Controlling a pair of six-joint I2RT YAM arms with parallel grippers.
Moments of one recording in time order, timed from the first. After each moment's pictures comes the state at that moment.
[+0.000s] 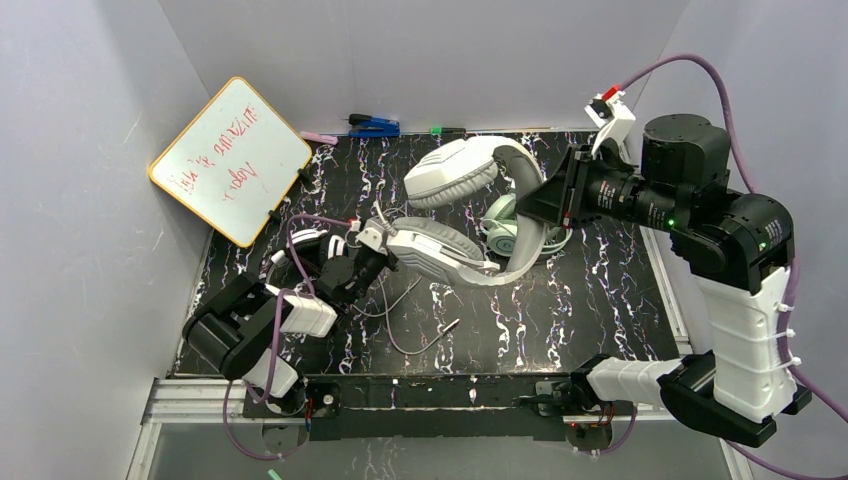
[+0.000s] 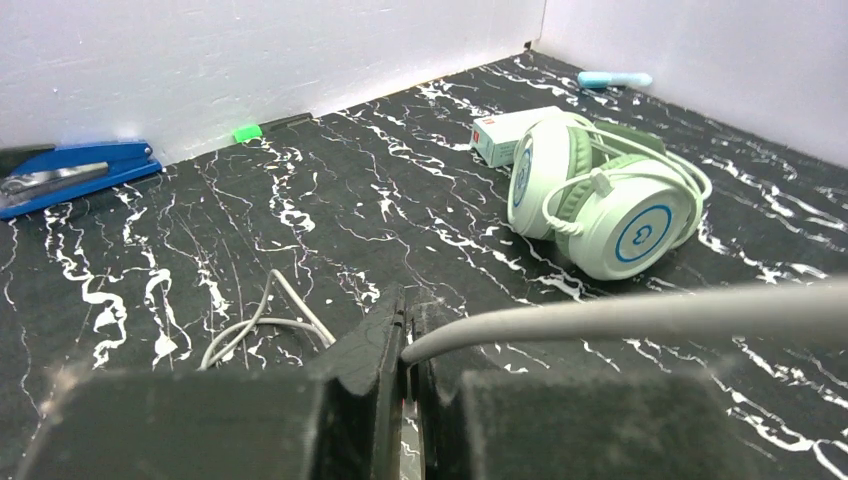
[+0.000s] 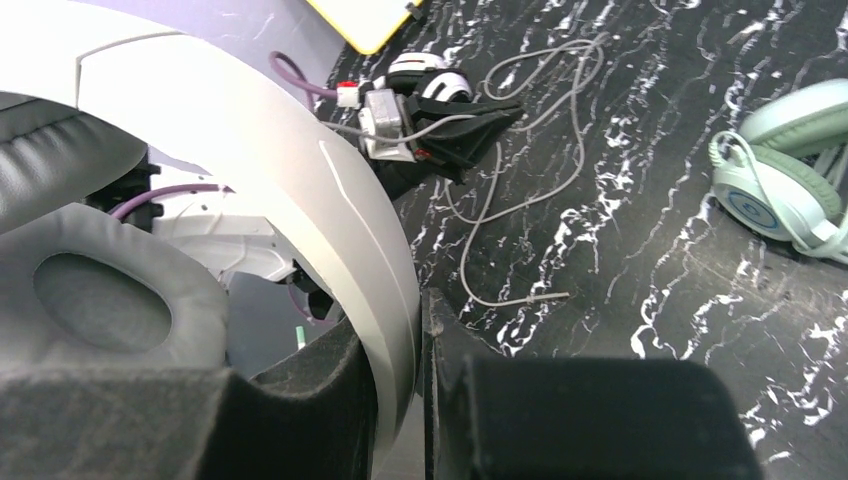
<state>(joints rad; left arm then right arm) -0.66 1.52 0.33 1.32 -0.01 0.03 0.62 1.22 2.11 -1.31 -0.27 0.50</state>
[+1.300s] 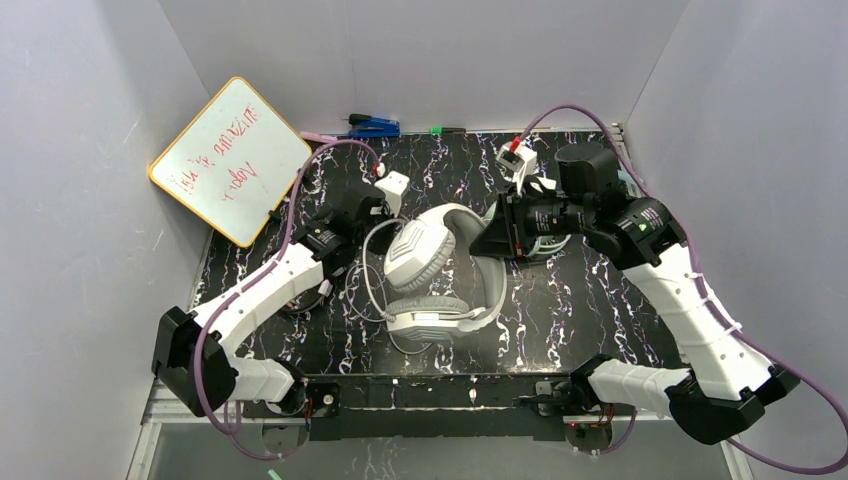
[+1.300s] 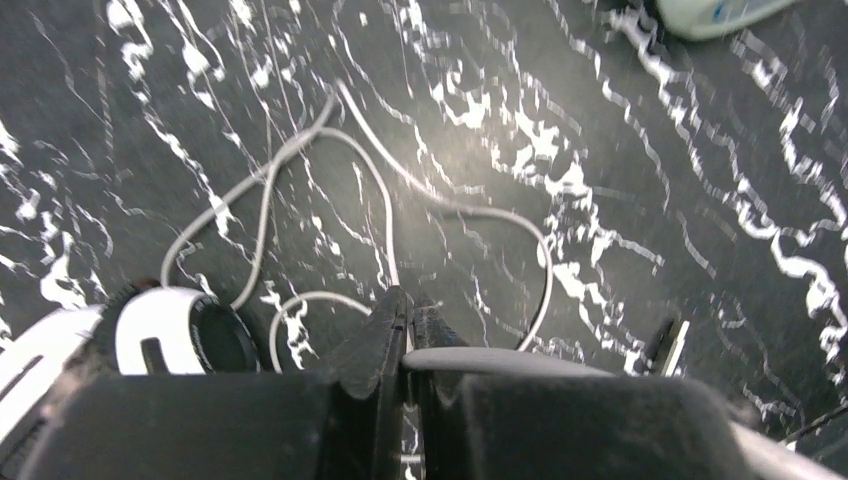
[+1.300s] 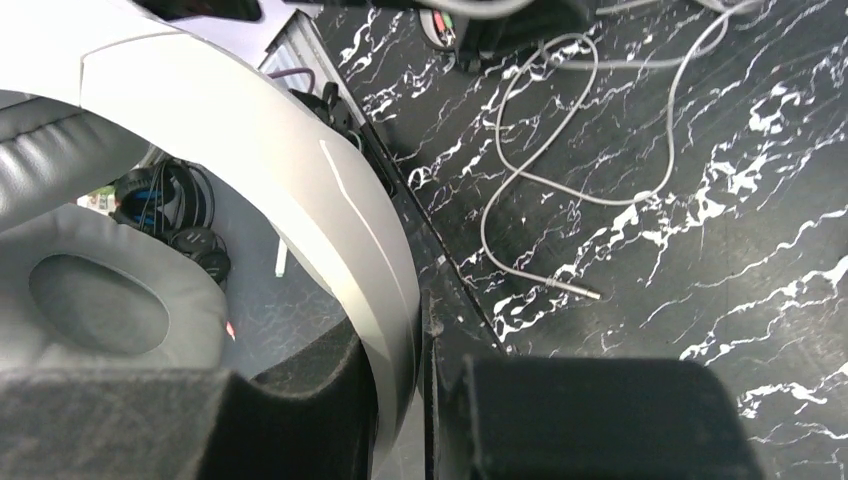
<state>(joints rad) -0.65 1.30 1.09 -0.45 -0.12 -0.08 0.63 1.14 1.49 -0.92 -0.67 0.28</state>
